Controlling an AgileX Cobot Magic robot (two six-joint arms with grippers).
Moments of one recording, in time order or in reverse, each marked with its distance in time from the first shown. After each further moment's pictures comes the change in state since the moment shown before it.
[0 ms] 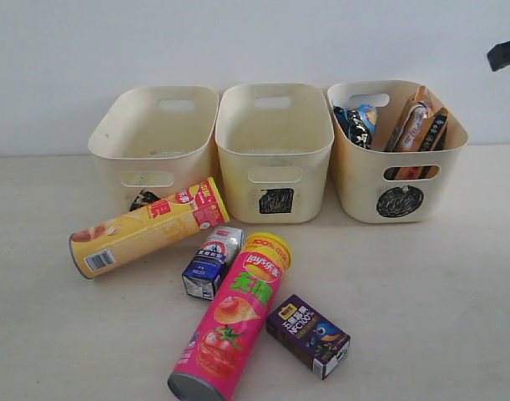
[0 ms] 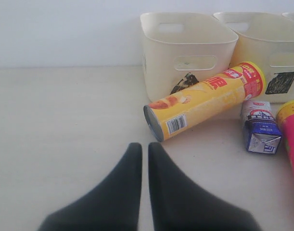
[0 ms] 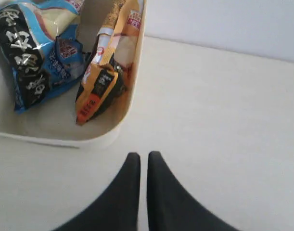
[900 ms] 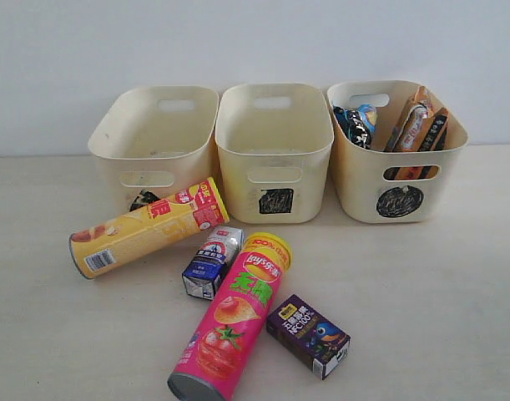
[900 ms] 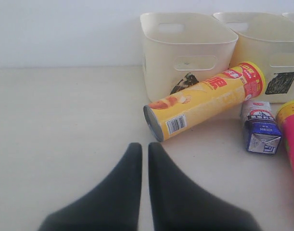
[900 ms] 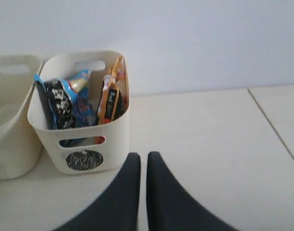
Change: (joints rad) left arm 0.000 0.000 0.000 0.000 0.000 0.000; right arm -0.051 -0.929 0.837 0.123 -0.421 0.110
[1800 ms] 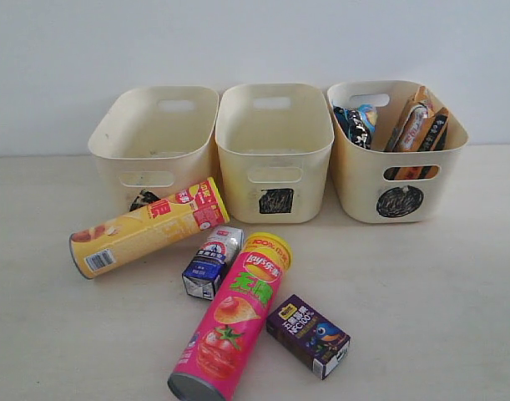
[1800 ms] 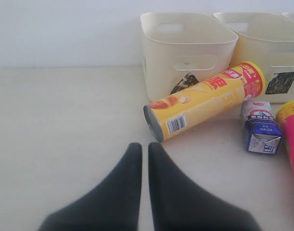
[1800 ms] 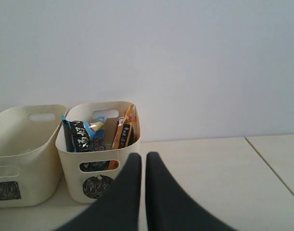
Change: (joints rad) left arm 0.000 0.000 0.000 0.000 0.000 0.000; right arm 0.000 -0.521 0.269 0.073 -0.043 -0.041
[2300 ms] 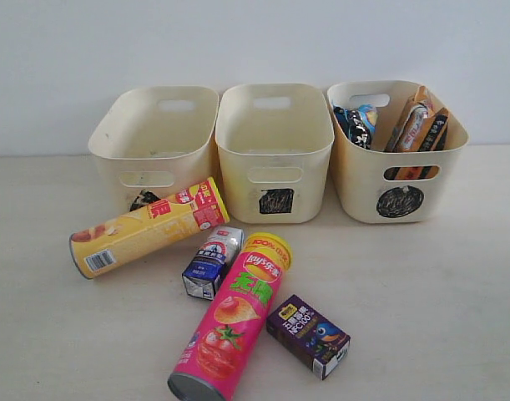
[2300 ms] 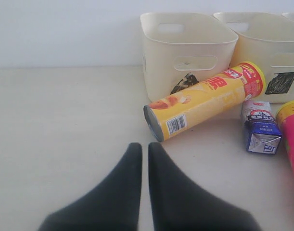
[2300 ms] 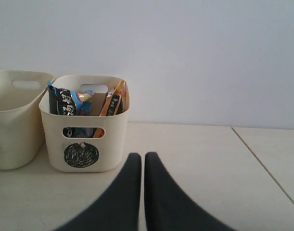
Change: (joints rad) left arm 0.000 0.000 0.000 0.000 0.000 0.000; right arm 0.000 -0.139 0.207 0.006 -0.055 -0.131
